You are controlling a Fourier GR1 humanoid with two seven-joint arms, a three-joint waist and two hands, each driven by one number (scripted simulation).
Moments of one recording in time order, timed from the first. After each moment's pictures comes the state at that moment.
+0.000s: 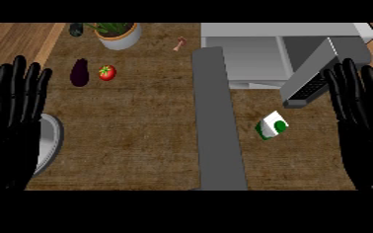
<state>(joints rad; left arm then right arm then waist) 0.00 0.10 0.02 -2.10 -0.01 0.00 0.00 -0.01 -0.11 0.02 -2.10 -0.01 0.03 -0.02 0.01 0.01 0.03</state>
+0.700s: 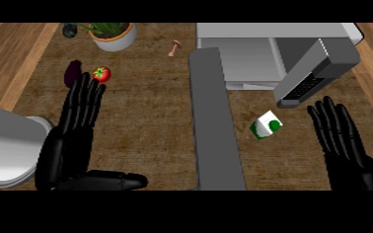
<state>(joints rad) 0.06 0.01 -0.15 -1.96 0.01 0.06 -0.07 0.24 -0.07 0.07 -2.09 -0.04 0.10 -0.10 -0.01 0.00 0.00</state>
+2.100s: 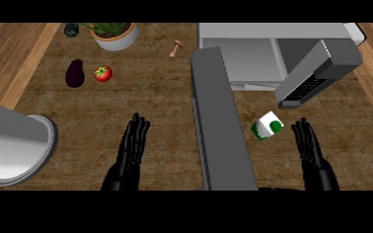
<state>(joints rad) 0.24 0.02 -0.56 -1.86 -0.03 0.34 -0.30 0.23 -0.03 -0.04 -1.50 0.06 0.09 -0.58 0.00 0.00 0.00</state>
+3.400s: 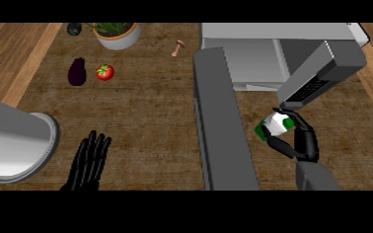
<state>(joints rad) 0.40 0.20 -0.38 -1.88 0.19 0.14 -0.45 -0.34 -0.14 -0.29 -0.51 0.09 -0.10 -1.01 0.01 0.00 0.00</state>
